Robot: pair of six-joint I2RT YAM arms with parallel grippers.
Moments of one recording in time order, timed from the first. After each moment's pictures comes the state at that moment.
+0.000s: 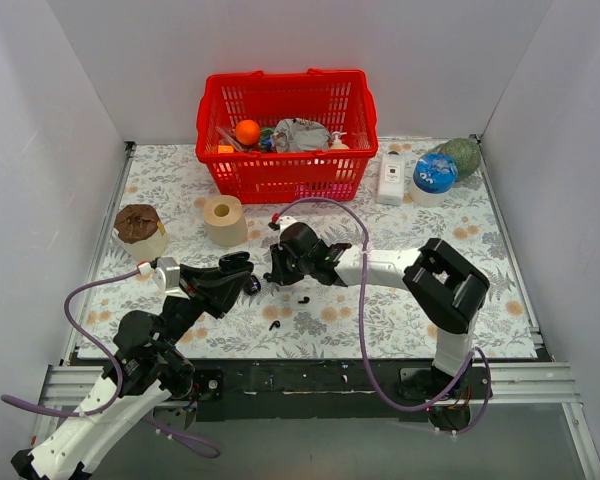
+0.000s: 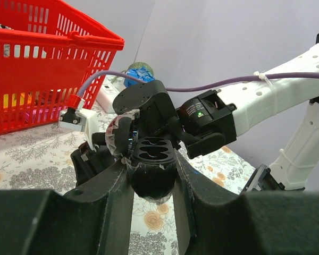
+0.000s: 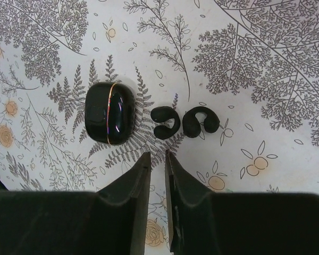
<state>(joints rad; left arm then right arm) -0.73 0.09 0.31 0.08 0.02 -0.42 0.98 1.84 1.10 0.01 -0.07 0.50</state>
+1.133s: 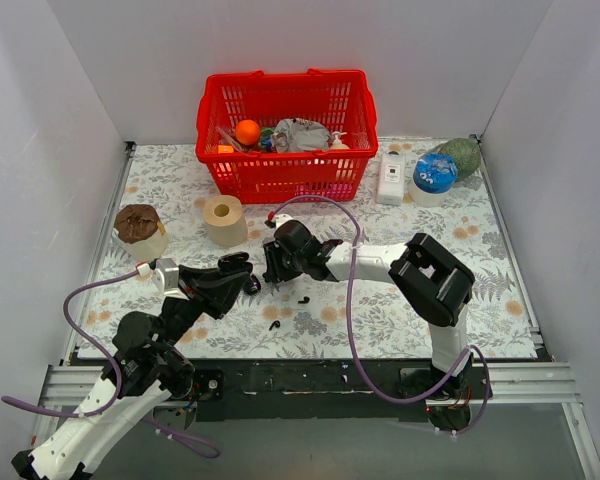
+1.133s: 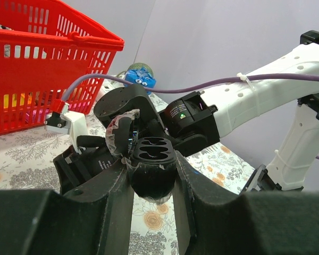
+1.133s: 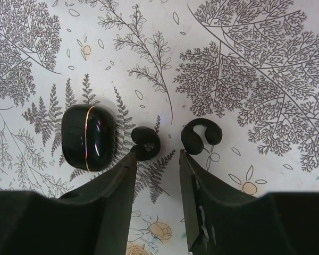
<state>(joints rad) -0.73 0.08 0.31 0.07 0.02 -0.42 0.97 1.94 1.18 -0.01 -0.03 0.48</state>
